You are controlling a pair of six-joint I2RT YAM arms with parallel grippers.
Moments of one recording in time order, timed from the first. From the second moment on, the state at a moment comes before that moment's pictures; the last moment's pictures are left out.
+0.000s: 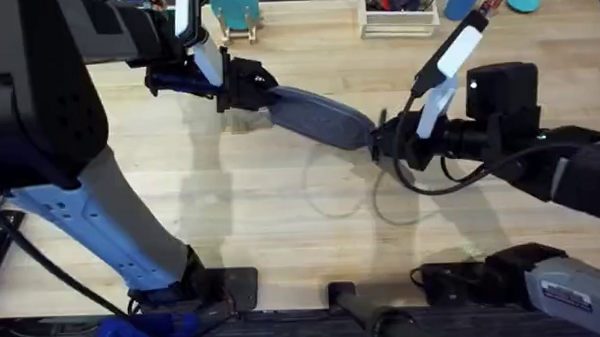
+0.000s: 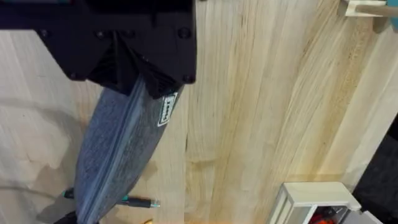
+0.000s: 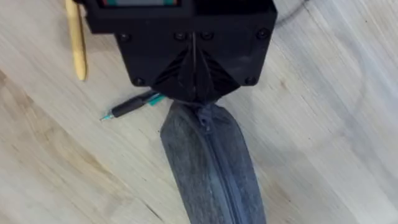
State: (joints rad) left arm 0.11 1.98 1.24 -0.77 1.16 1.65; right arm 0.23 1.19 0.44 -0.07 -0.45 -0.42
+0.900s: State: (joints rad) left arm 0.11 1.98 1.24 -0.77 1.16 1.65; right arm 0.23 0.94 0.44 -0.07 -0.46 -0.42
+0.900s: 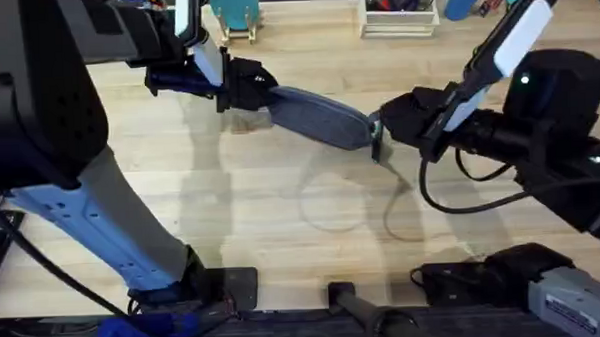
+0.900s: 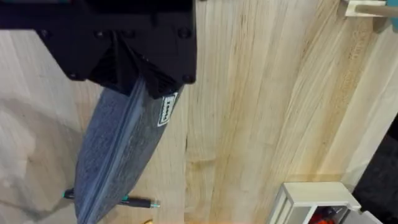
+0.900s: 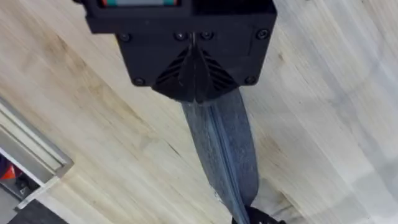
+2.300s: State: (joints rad) left arm 0.11 1.98 1.24 -0.77 1.16 1.65; right arm 0.23 0.80 0.44 -0.10 -0.47 -0.42
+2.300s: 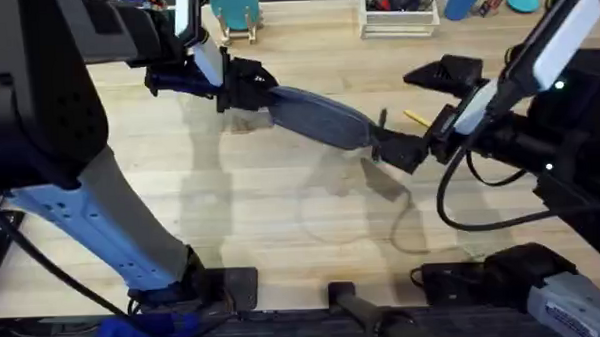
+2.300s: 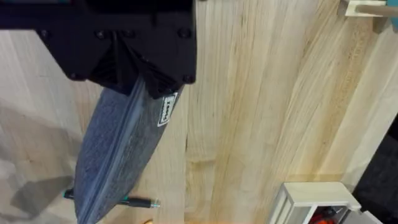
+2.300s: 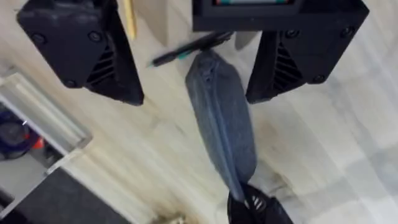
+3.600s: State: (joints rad) left arm 0.11 1.98 1.24 -0.77 1.16 1.65; right arm 0.17 0.53 0.25 -0.29 -0.35 -0.48
